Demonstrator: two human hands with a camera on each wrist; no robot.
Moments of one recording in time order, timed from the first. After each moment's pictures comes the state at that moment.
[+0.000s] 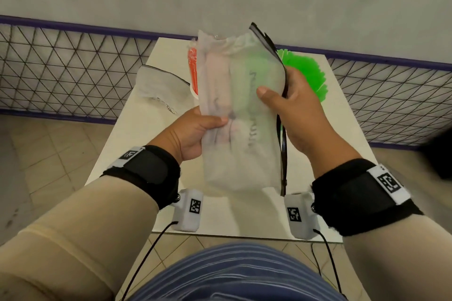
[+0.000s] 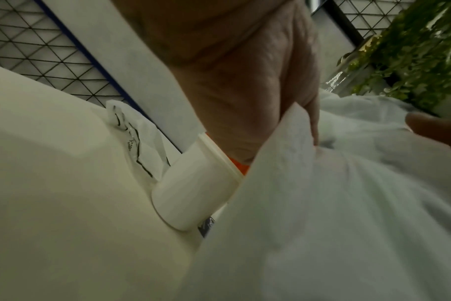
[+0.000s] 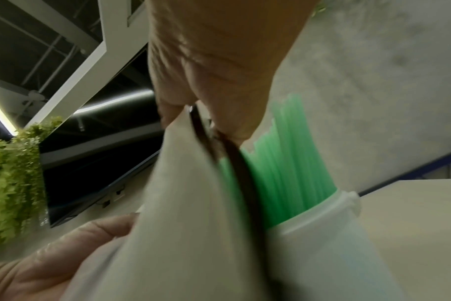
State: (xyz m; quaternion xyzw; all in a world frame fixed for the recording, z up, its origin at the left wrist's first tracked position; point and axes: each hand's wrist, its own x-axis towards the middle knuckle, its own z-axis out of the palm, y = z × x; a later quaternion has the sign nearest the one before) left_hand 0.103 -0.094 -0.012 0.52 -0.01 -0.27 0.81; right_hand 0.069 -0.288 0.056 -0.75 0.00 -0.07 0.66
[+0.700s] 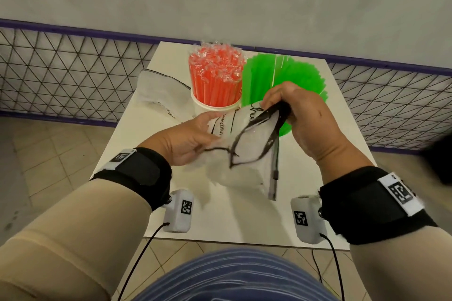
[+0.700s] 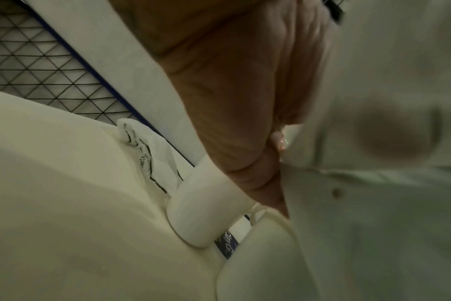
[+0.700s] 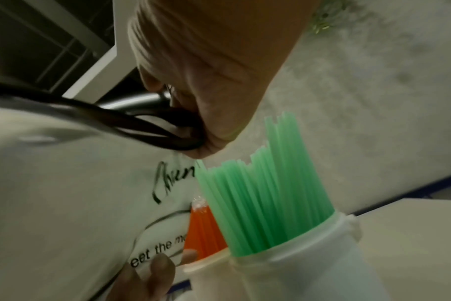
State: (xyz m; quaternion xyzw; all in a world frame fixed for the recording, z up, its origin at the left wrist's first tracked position) left_hand 0.107 -0.075 -0.011 0.56 -0.08 -0.36 0.74; right_hand 0.066 -0.303 0.062 -0.81 -0.13 -0.08 0.56
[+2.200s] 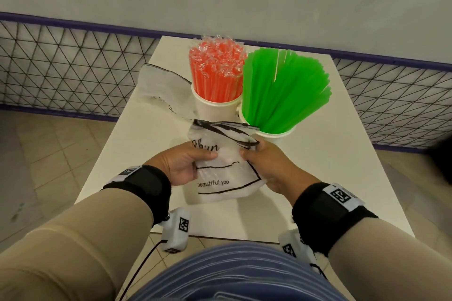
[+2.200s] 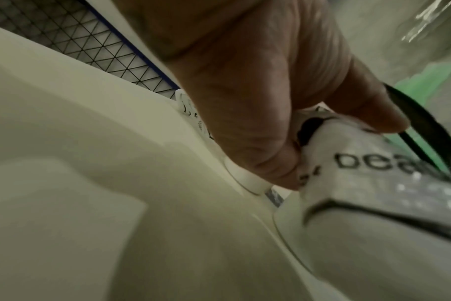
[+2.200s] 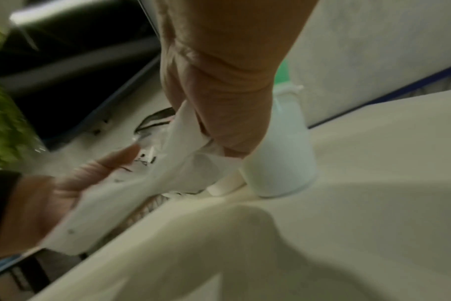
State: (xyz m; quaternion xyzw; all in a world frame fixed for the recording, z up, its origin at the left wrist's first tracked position) left_hand 0.083 -0.070 -0.066 0.49 0.06 -0.39 0.77; right_hand 0.058 -0.275 -0.052 -0.72 0.14 0.16 0.66
